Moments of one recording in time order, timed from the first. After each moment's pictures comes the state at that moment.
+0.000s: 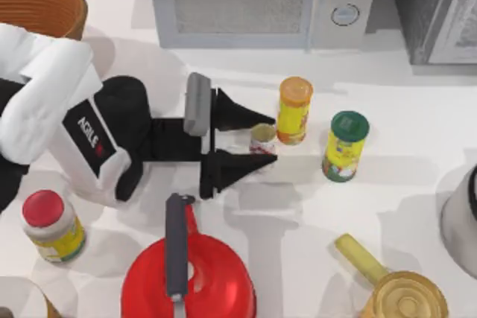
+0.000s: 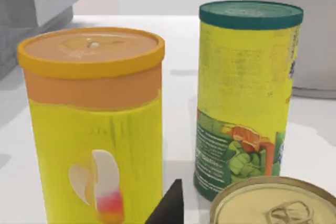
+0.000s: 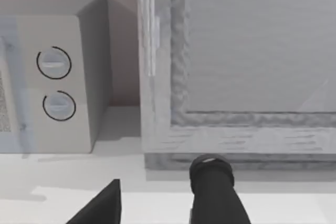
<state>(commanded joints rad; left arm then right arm) -0.36 2.52 1.09 1.40 1.26 0.03 0.00 0.00 0.00 0.00 0.00 0.00</state>
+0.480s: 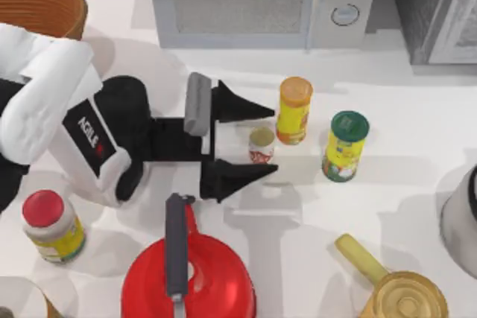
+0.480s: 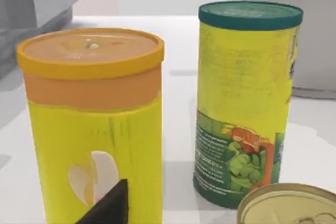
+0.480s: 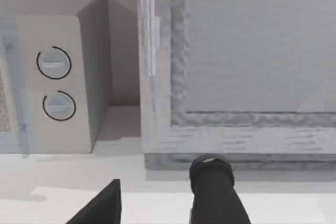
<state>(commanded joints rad) -0.36 2.52 1.09 1.40 1.26 0.03 0.00 0.00 0.00 0.00 0.00 0.00</state>
